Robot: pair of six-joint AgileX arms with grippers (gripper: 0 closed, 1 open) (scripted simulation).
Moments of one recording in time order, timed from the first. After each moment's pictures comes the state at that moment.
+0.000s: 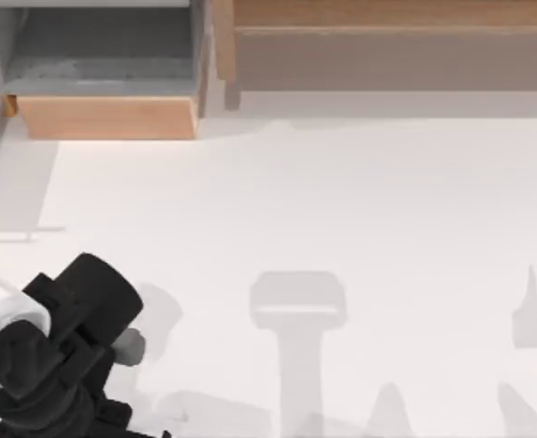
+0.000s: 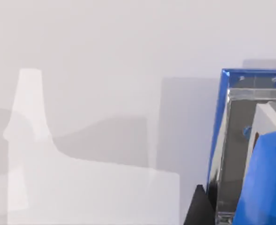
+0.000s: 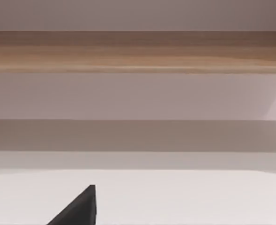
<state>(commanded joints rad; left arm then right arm) -0.62 1.33 0.54 -0.76 -0.01 -0.36 0.00 0.00 0.00 0.00 0.00 0.00</state>
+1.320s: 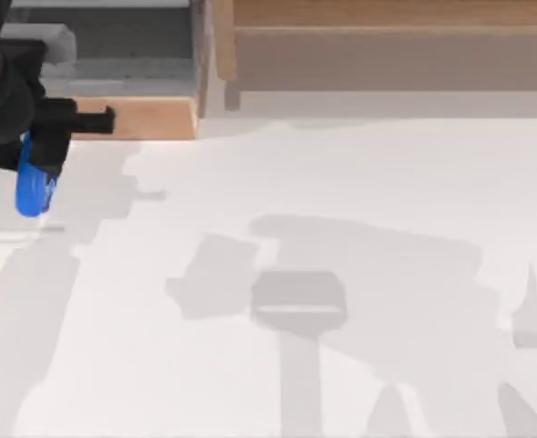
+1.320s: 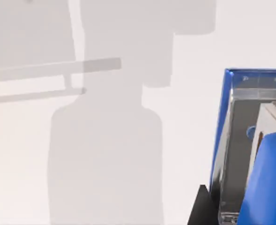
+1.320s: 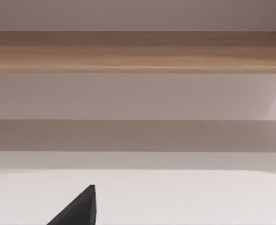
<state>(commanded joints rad) -0.17 1.70 1.44 -1.07 0.04 -0.06 0.00 0.00 0.00 0.00 0.00 0.00</state>
